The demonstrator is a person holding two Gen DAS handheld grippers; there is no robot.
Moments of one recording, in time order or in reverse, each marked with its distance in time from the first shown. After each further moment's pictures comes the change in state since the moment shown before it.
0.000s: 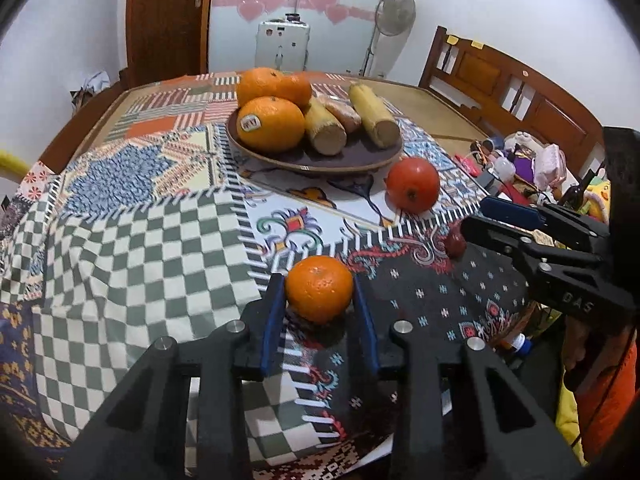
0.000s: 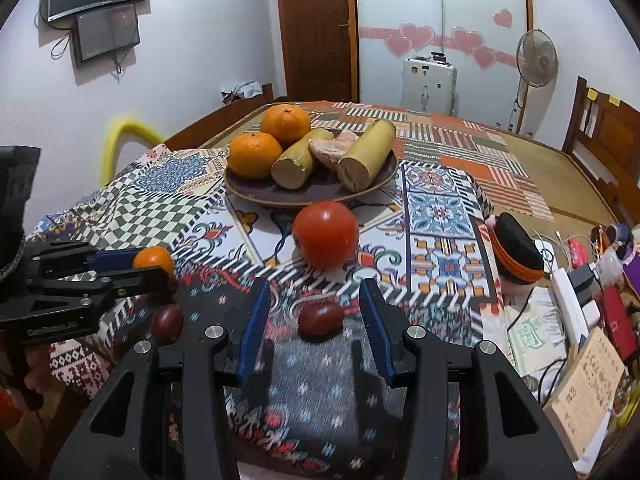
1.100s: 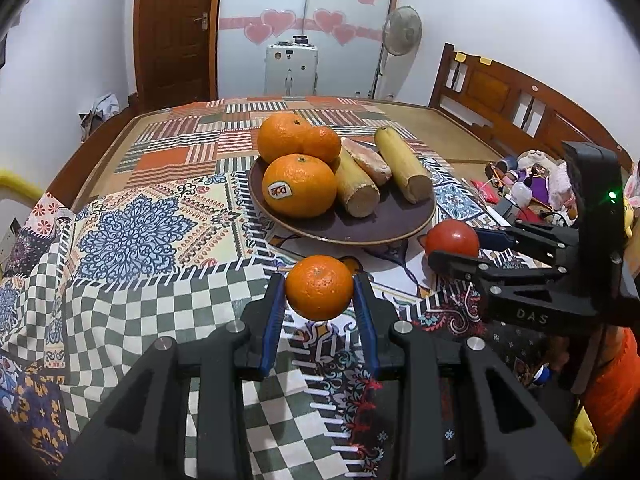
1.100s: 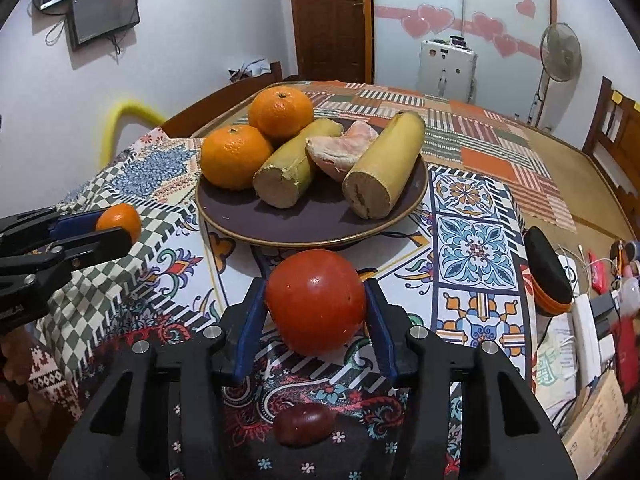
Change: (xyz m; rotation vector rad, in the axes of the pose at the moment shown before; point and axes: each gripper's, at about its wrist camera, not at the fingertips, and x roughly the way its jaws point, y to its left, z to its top) left arm 0.012 0.019 0.042 0.022 -0.074 0.043; right arm 0.044 -0.004 0.029 -0.024 0.069 0.033
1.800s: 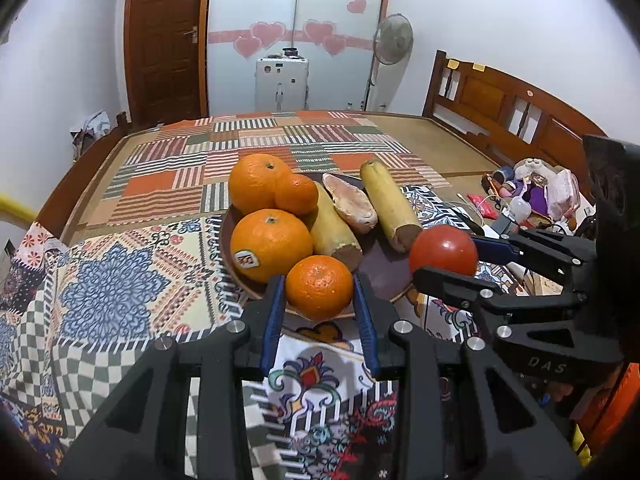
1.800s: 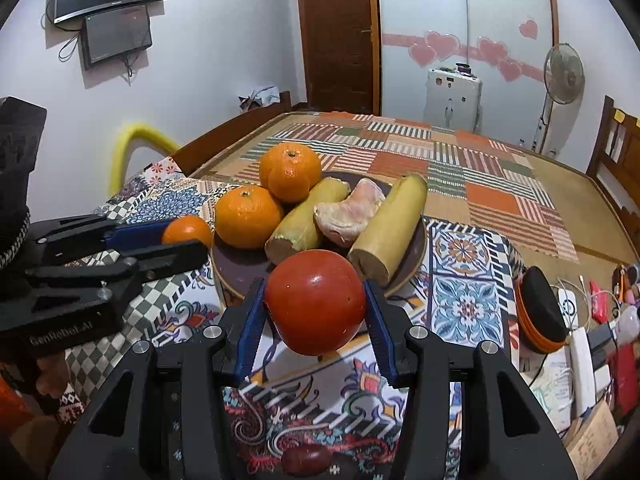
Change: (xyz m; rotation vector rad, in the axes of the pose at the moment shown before) left arm 0.026 -0.018 0.041 0.032 -0.036 -0.012; right arm -0.001 -0.002 0.034 -0.020 -0.085 0.027
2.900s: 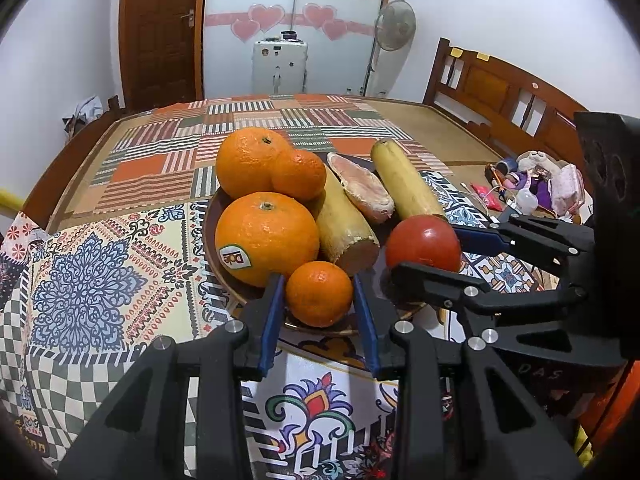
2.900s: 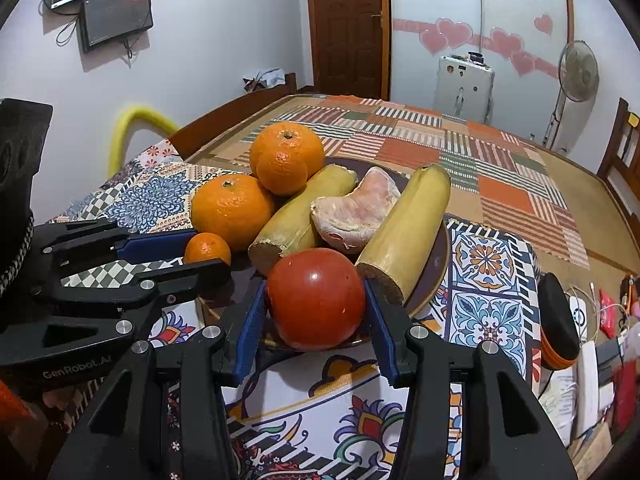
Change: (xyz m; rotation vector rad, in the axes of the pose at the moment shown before) left arm 0.037 0.006 0.000 -0.018 0.052 -0.020; right arm 0.028 -0.003 0.004 -0.022 0.066 0.026
